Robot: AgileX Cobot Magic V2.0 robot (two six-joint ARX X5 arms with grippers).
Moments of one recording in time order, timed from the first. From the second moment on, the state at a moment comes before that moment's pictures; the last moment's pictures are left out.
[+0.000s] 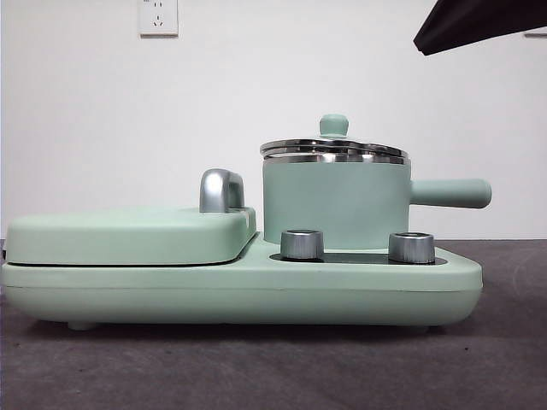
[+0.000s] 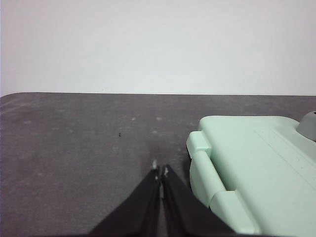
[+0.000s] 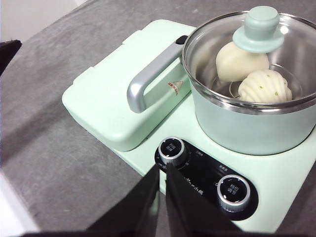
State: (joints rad) left arm -0.05 0.01 0.03 -0.02 0.05 -0.04; right arm 0.71 0.70 0.66 -0.40 -0.12 0.22
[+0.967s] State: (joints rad) left arm -0.05 0.01 0.03 -0.02 0.05 -0.04; right arm 0.06 0.01 0.03 -0.04 -0.07 -0.08
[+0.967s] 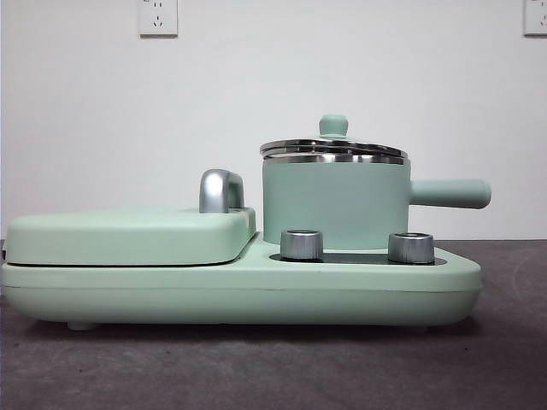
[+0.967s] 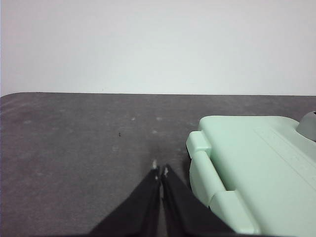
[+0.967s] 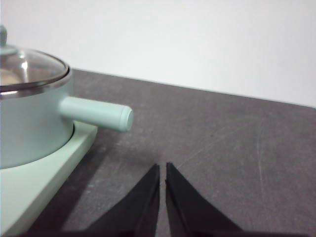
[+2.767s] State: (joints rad) left arm -0.05 0.01 0.03 -0.02 0.05 -0.04; right arm 0.06 0.00 0.02 -0.01 -0.07 -0.08
